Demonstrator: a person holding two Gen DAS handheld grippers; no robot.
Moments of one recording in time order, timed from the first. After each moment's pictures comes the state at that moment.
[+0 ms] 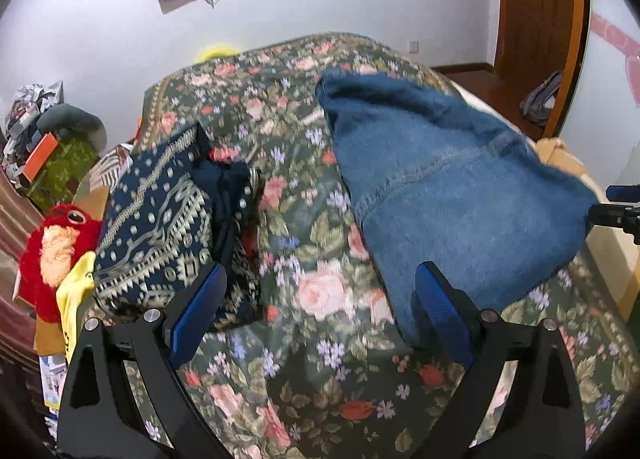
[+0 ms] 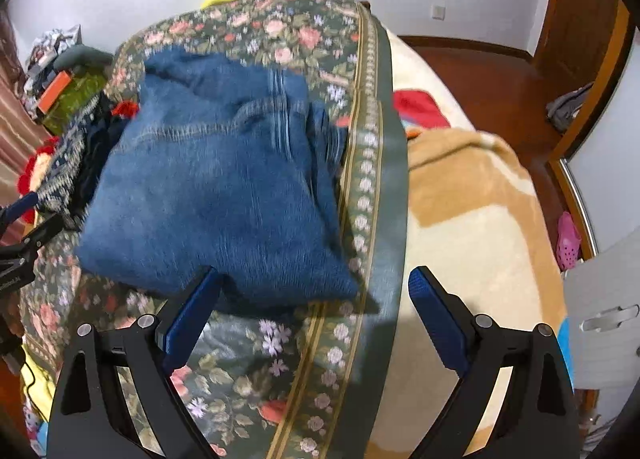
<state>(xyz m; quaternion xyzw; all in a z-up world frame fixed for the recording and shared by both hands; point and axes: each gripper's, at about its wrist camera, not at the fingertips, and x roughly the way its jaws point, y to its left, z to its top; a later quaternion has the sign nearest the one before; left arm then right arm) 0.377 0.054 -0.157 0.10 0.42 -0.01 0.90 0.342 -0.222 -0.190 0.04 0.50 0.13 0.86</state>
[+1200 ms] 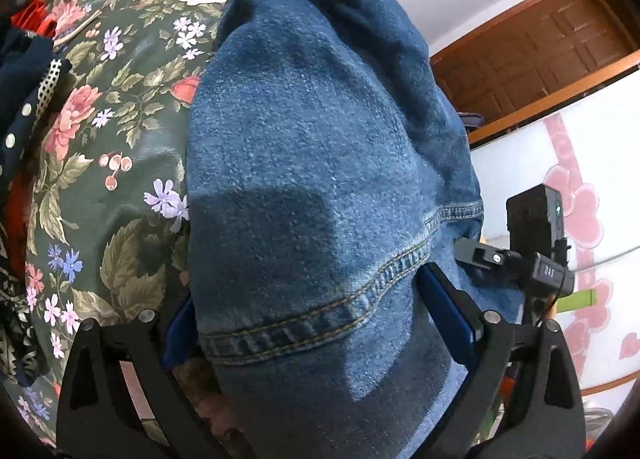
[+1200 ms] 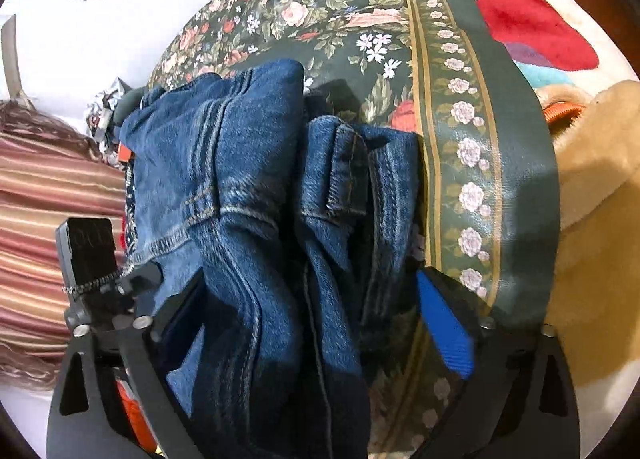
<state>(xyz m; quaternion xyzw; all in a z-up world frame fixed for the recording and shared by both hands) 0.509 0.041 -0.264 -0.21 0.57 -0.19 0.77 0.457 -0.228 -0.283 0.28 0.59 0.30 0.70</state>
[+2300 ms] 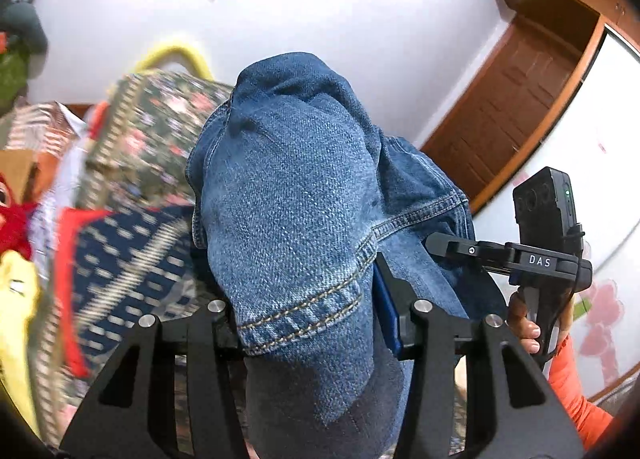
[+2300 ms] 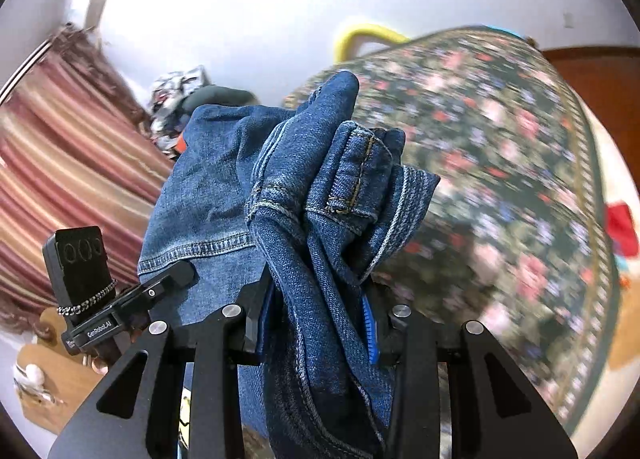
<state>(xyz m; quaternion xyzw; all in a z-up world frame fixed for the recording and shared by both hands) 0.424 0.207 -0.051 -0.17 0.37 -0.16 0.90 0.449 -0.029 -0.072 0.18 0.45 0.38 0.79</state>
